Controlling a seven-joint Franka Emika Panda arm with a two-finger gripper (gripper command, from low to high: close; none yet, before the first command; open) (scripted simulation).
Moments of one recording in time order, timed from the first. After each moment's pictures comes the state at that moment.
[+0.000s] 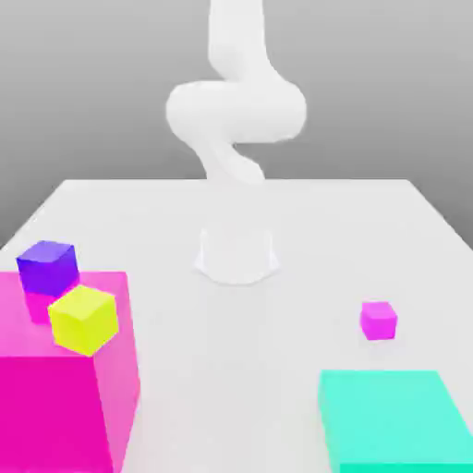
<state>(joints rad) 0.07 -0.73 0.00 -2.36 0.02 2.35 0.72</state>
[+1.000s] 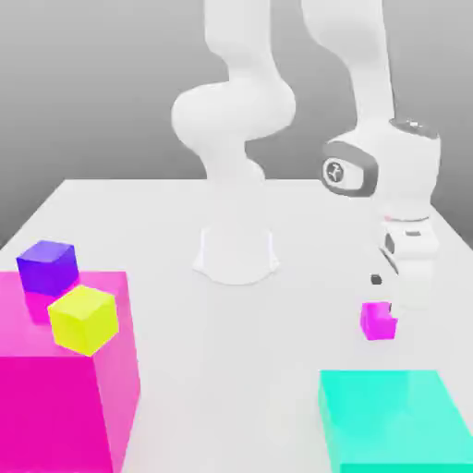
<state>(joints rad) 0.72 0.12 0.11 -2.91 -0.10 3.03 0.07</state>
